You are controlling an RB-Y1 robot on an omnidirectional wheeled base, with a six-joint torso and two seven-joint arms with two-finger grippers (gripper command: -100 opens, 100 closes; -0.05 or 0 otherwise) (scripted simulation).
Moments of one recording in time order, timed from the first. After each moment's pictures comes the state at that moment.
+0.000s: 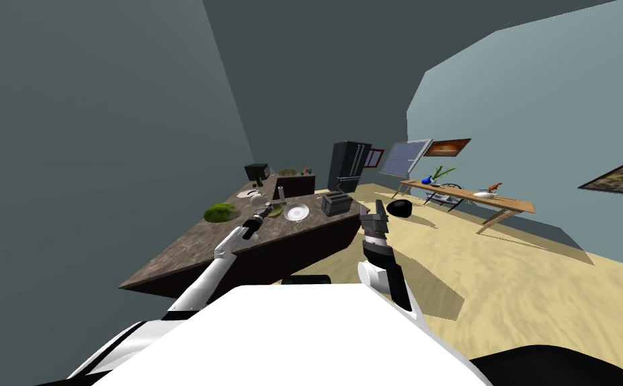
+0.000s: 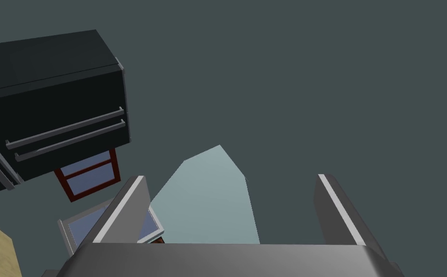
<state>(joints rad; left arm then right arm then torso) -0.06 0.45 -0.01 -1.54 -0.49 0.03 -0.38 0.52 -0.04 -0.02 -2.33 -0.11 -0.40 0.01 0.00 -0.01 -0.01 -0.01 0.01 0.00</state>
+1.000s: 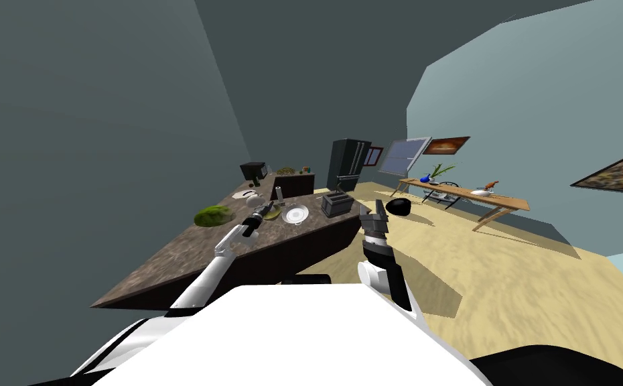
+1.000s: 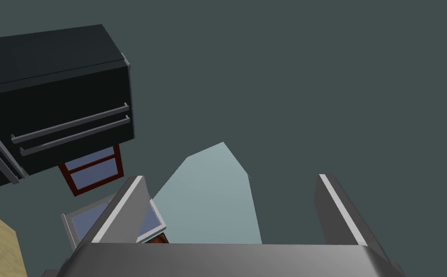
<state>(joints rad) -0.07 0.45 0.00 -1.57 -0.47 0.08 -0.35 0.52 -0.04 -0.02 -2.33 -0.11 -0.40 0.01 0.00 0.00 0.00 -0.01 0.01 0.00</state>
